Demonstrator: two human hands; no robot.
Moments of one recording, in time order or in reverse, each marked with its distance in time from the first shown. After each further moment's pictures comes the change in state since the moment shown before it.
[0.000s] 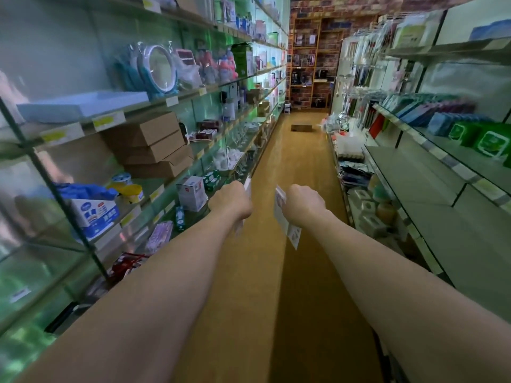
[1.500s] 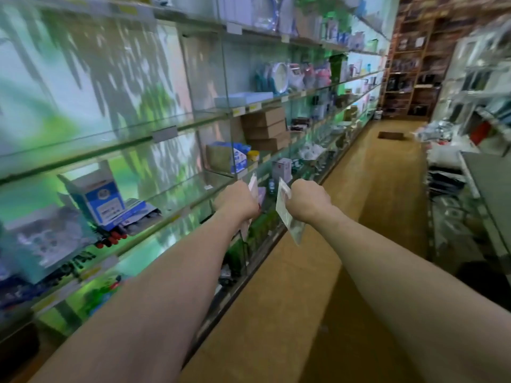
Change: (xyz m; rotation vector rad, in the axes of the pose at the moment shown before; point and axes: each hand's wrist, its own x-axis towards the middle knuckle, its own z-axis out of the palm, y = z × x) left_hand -0.425 -0.152 -0.101 -0.008 0.170 -0.295; right_hand -0.394 -0.096 -0.024 0.061 -0.063 -0.425
